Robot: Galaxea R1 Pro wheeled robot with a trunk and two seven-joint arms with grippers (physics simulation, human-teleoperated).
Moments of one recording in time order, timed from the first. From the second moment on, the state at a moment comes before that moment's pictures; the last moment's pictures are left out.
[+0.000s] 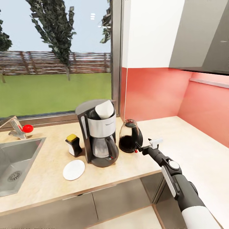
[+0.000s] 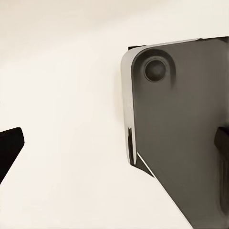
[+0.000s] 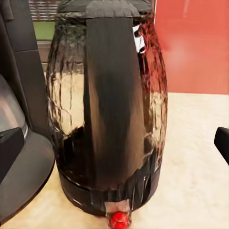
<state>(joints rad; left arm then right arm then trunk) 0.03 0.15 0.05 -0.03 -0.07 -0.39 -0.12 -0.54 -0.06 0.01 -1.15 -0.03 0.06 0.37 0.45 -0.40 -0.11</state>
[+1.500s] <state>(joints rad) 0.03 0.12 0.05 -0.04 -0.03 -0.39 -0.12 -0.38 0.06 0.01 -0.02 -0.03 0.08 -0.07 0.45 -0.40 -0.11</state>
